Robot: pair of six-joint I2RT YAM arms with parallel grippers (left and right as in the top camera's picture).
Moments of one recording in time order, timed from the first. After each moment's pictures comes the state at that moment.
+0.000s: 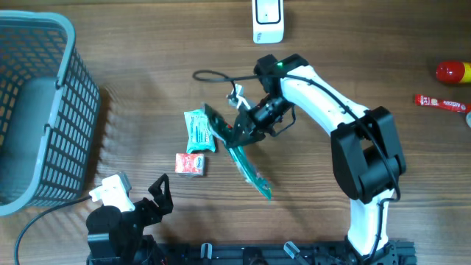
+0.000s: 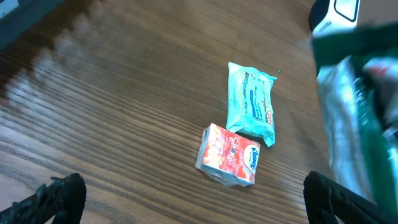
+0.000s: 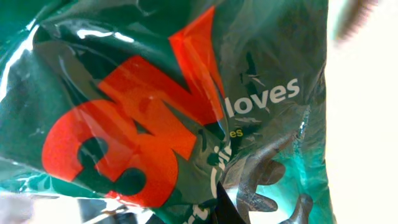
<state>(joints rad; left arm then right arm) 0.06 0.01 0.42 -1.02 0.11 -0.41 0.48 2.11 1.59 -1.27 -1.10 -0.12</state>
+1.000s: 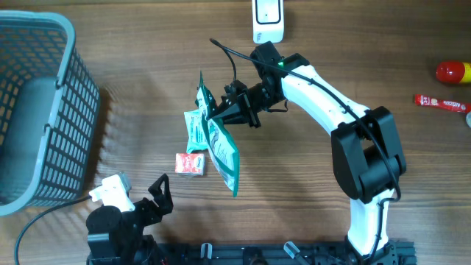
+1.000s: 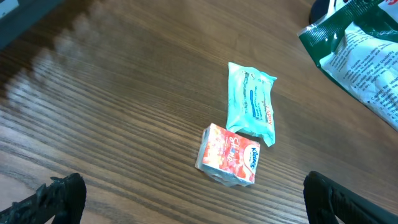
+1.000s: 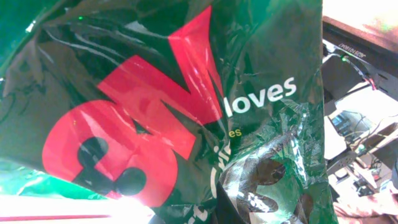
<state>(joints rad) 0.06 0.01 0.42 -1.02 0.11 -0.41 0.48 2.11 1.59 -0.96 -1.56 0.88</state>
